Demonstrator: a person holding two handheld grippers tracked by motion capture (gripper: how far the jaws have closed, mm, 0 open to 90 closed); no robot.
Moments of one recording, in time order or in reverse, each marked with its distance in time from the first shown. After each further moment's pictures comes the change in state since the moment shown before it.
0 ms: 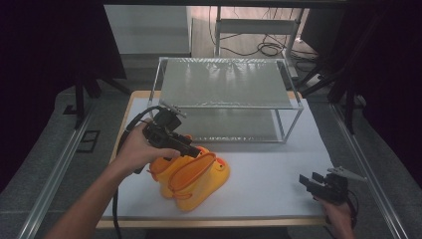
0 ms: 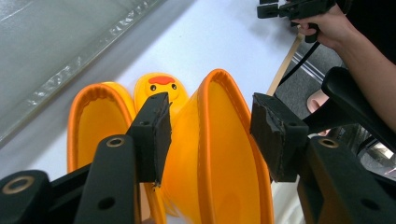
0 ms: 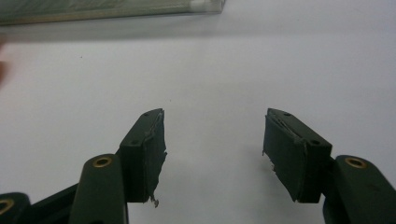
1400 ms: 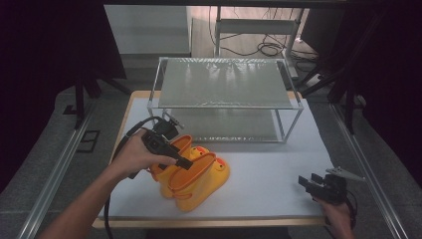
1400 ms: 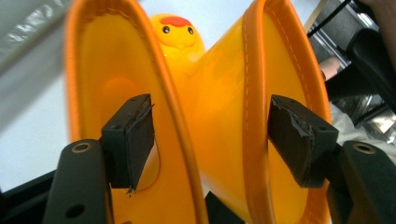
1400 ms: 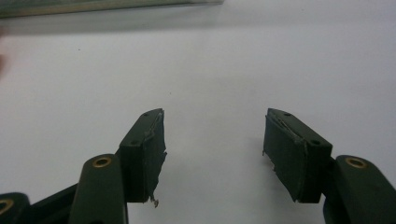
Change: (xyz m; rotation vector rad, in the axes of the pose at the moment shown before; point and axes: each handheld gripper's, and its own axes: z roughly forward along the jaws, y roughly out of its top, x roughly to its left) left arm 0.022 -0.021 0.025 0.166 -0.008 -0.065; right arm 0.000 -0.003 0.003 0.017 0.002 0.005
